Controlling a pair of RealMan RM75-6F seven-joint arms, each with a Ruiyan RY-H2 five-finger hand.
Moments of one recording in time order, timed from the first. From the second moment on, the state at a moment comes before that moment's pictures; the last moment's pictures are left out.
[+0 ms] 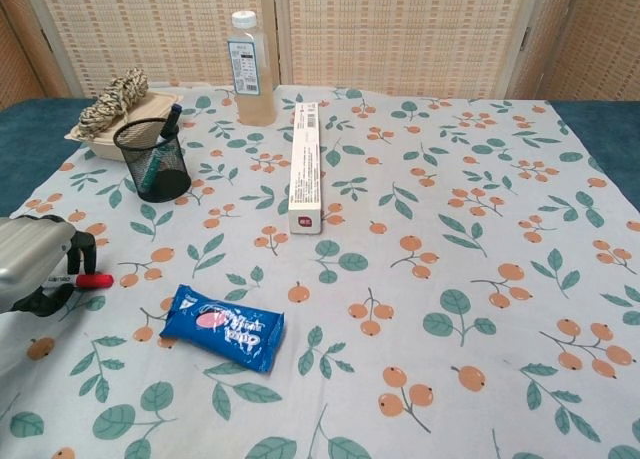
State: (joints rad) left arm -0.37 -1.82 -0.13 -1.29 1.10 1.34 0.75; right arm 0.08 -0.98 0.05 -1.66 -1.50 1.42 0.16
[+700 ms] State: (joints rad) left arm -0.39 -1.61 -0.23 -1.55 1.26 1.38 0.30; right arm 0.08 -0.99 0.04 -1.65 -1.53 1.44 0.21
